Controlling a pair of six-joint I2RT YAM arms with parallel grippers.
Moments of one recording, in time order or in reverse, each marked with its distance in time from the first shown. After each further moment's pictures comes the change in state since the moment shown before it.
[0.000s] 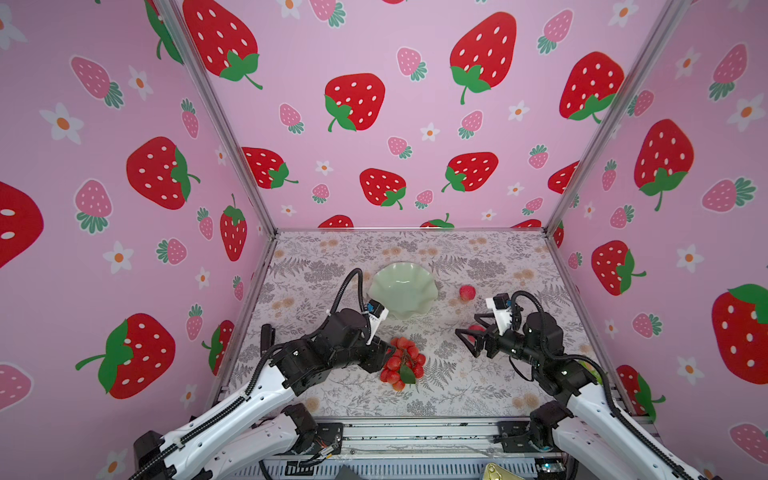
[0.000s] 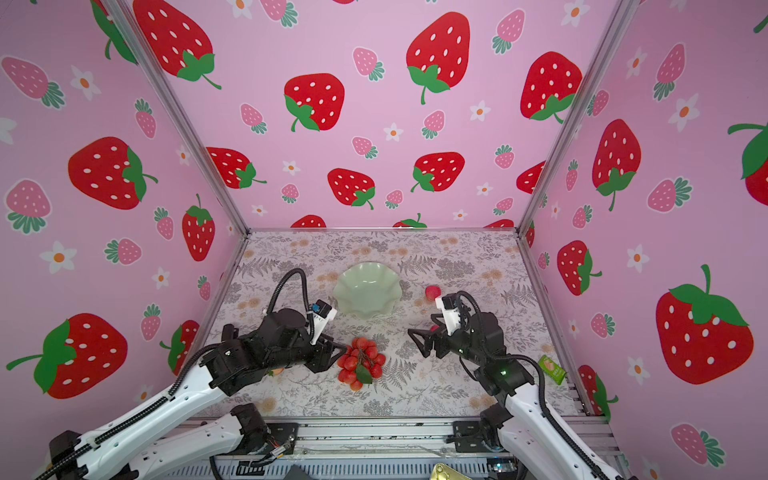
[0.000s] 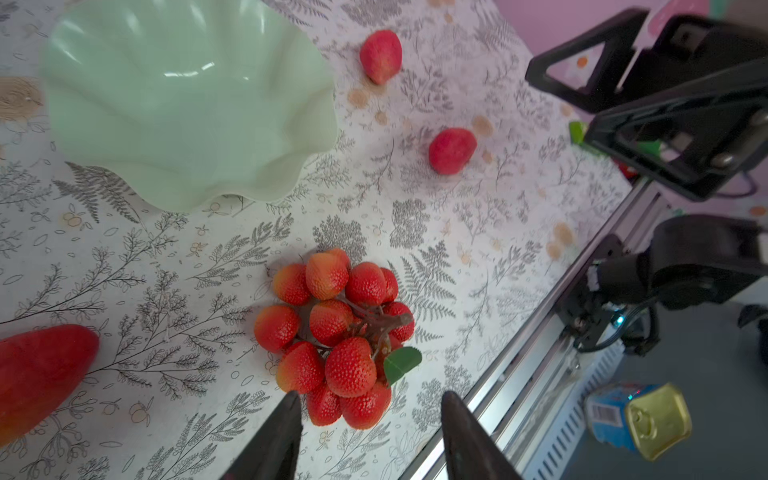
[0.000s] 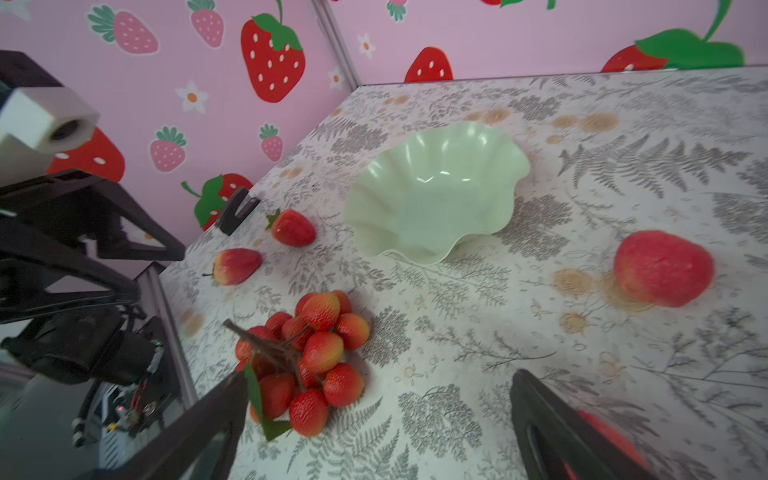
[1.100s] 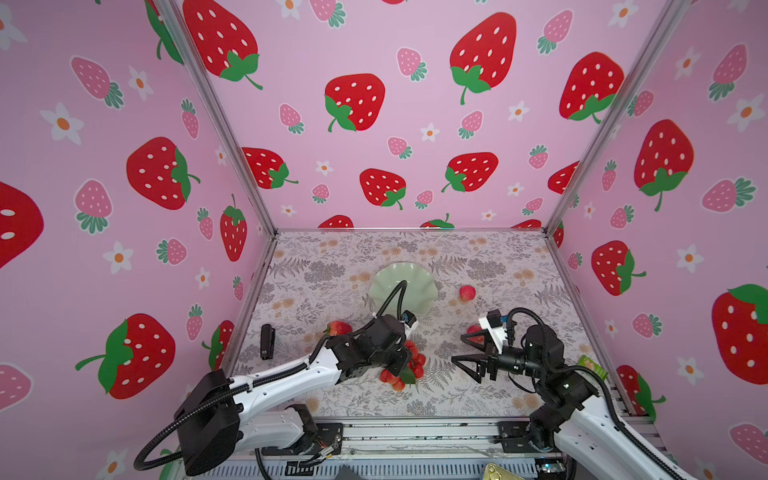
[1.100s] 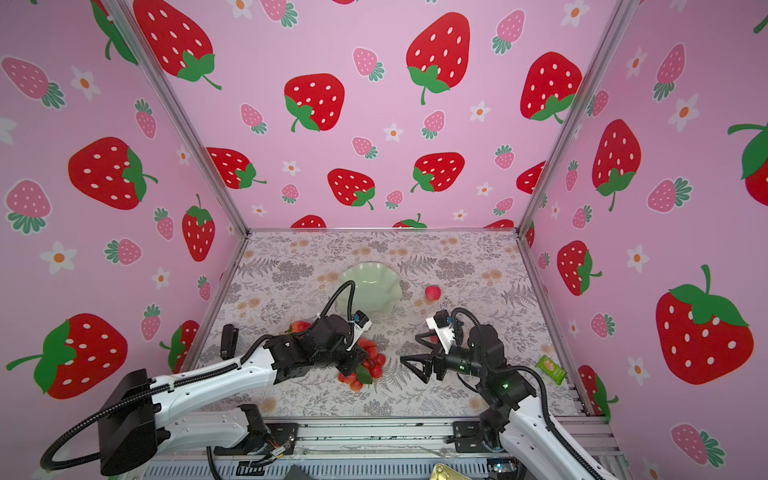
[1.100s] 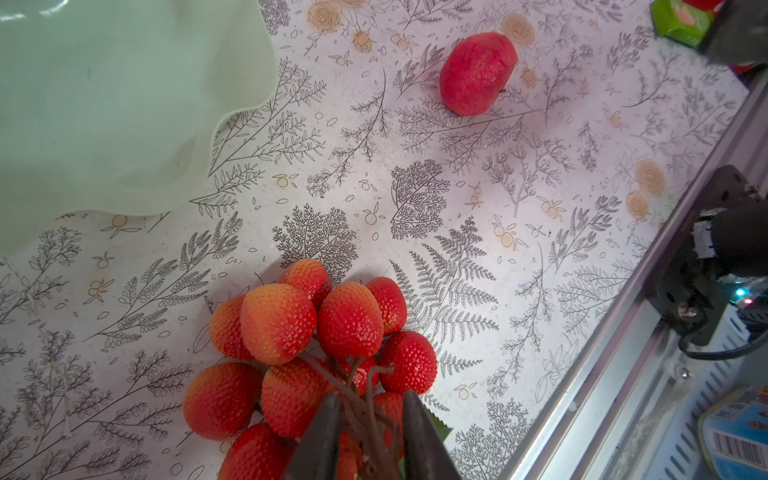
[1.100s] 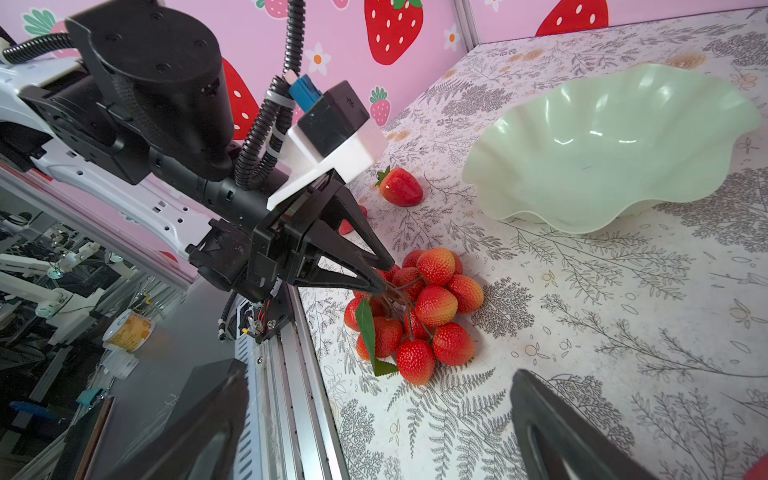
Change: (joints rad) left arm -0.113 0.335 -0.039 0.282 -0.082 0.065; right arm 0.066 -0.072 -0.067 0.026 -0.218 0.043
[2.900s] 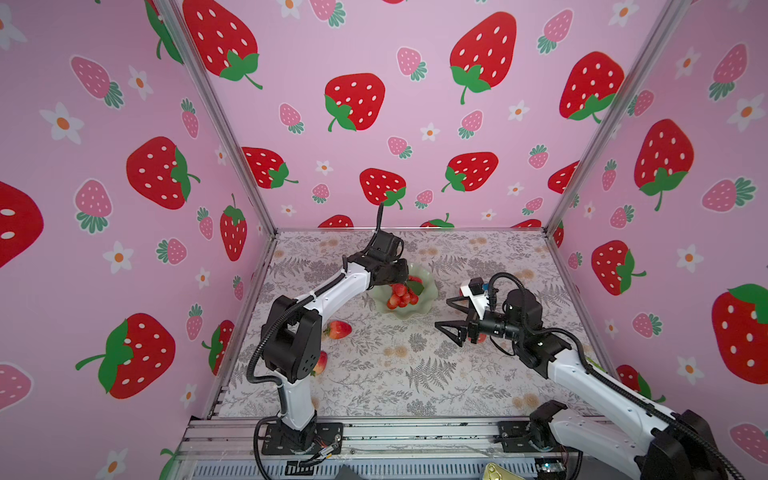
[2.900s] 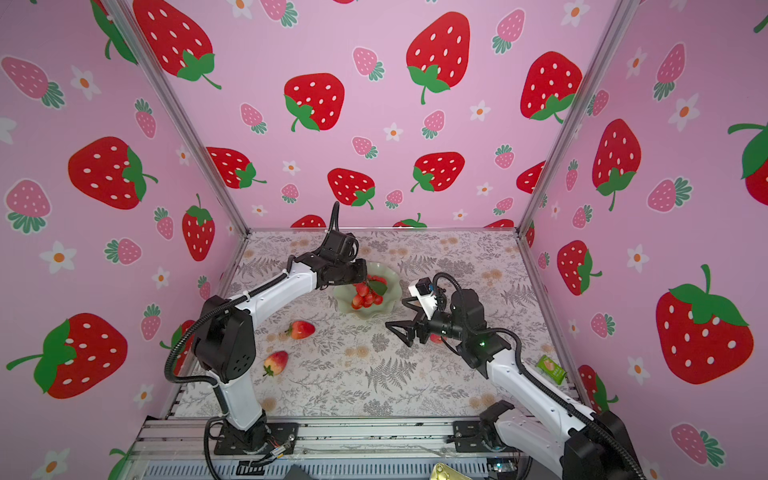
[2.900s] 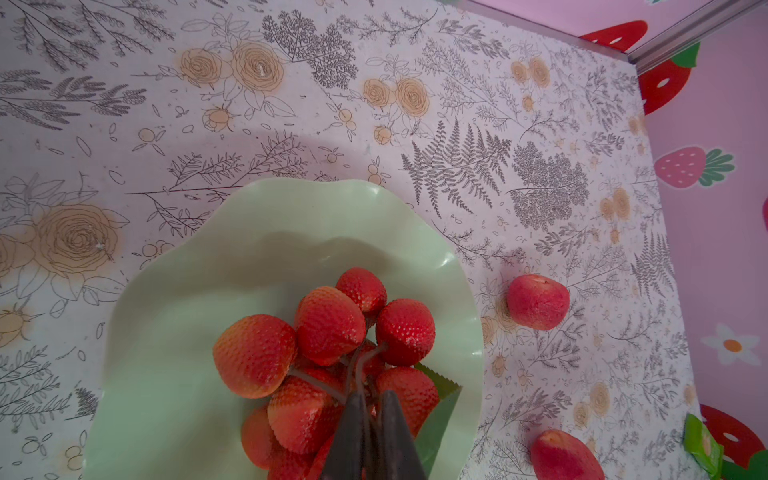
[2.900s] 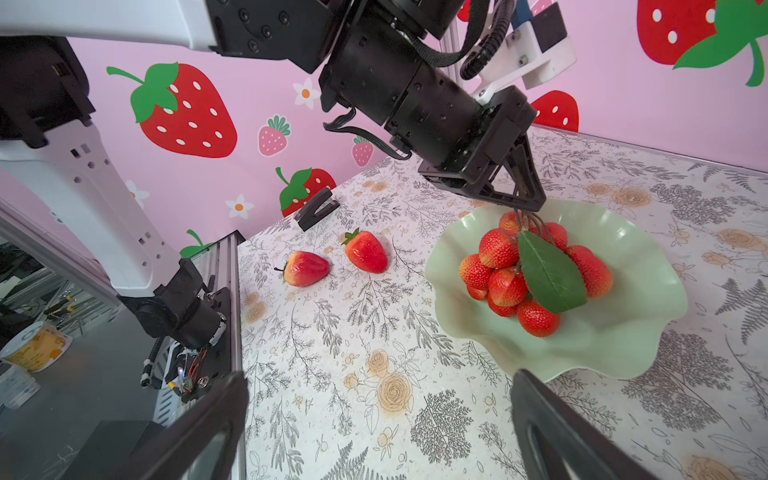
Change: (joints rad) left arm 0.429 0.659 0.785 -0.122 0.059 -0.255; right arm 0.000 0.439 0.241 0.258 0.033 -0.162
